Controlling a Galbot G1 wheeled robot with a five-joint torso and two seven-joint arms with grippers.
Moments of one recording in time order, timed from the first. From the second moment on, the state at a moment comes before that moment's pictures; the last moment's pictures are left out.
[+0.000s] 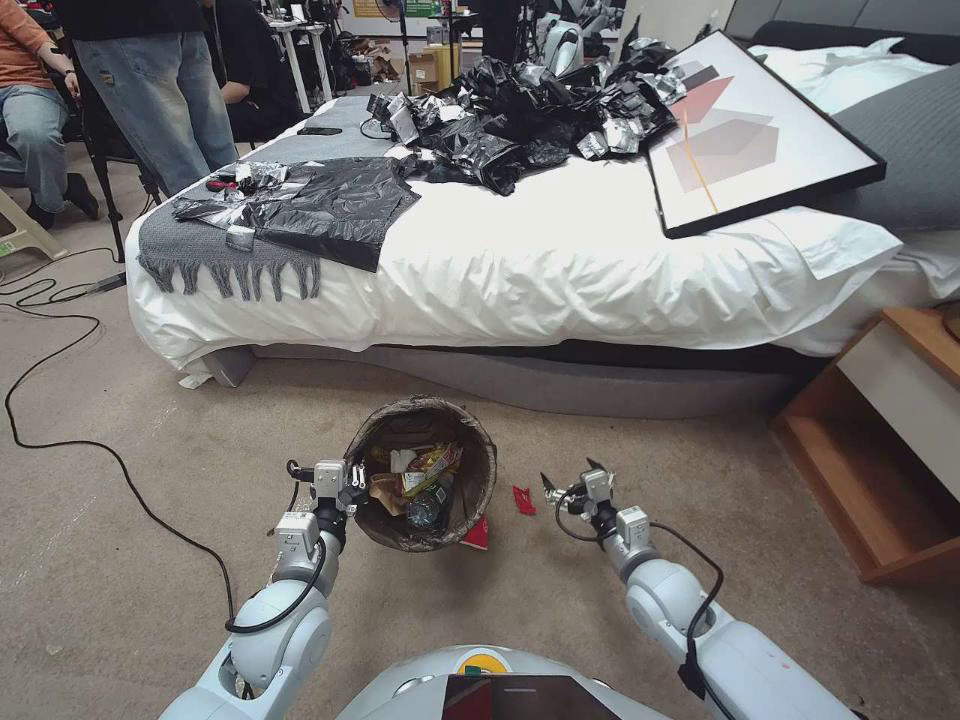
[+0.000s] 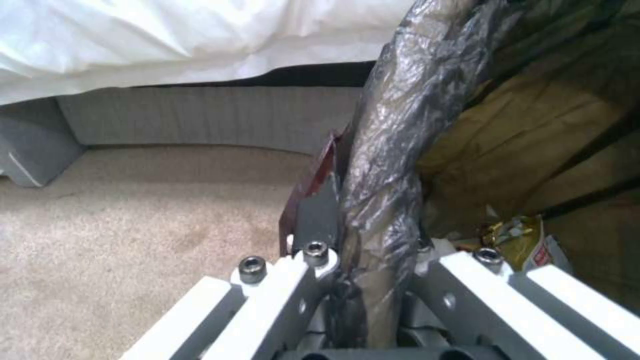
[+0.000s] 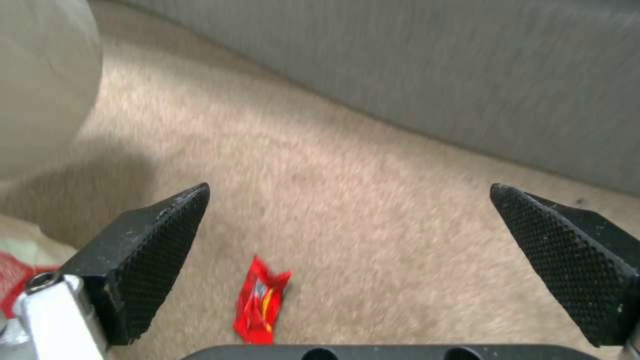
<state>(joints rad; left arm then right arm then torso) 1.58 -1.13 -0.34 -2.10 -0.38 0.15 -0.31 -1.30 0.96 0.09 1.67 0.44 0.02 0.18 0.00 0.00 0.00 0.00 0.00</state>
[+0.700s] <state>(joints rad) 1.58 -1.13 -0.35 -2.09 -0.39 0.15 -0.32 -1.14 1.17 -0.02 1.34 0.34 0.11 0.11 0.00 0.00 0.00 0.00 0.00</state>
